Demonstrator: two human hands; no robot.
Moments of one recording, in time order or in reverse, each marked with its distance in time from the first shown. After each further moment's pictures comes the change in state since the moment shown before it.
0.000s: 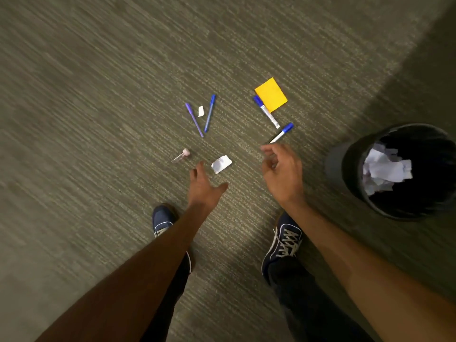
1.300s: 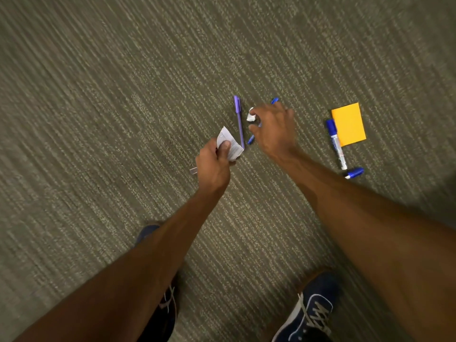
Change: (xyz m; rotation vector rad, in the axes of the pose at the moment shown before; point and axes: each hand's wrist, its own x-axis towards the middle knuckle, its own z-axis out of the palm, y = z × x) left_hand 0.176 -0.068 -0.007 -0.765 0.238 0.005; right_hand 0.206 0.008 0.246 -0.663 -0.237 -0.444
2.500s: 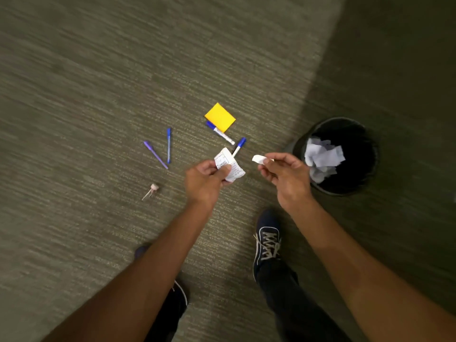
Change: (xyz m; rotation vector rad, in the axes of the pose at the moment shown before) left_hand -0.220 0.186 0.094 0.040 -0.443 -0.167; right_hand -0.301 0.053 -0.260 1.704 0.595 1.085
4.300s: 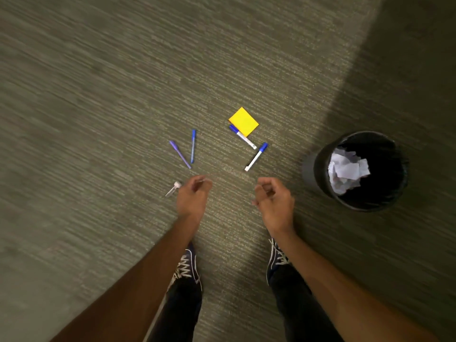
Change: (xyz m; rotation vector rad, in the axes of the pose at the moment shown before) left_hand 0.025 -0.029 -0.081 0.201 0.196 -0.067; right_hand -0.017 0.068 0.024 -0.642 -0.055 -0.246
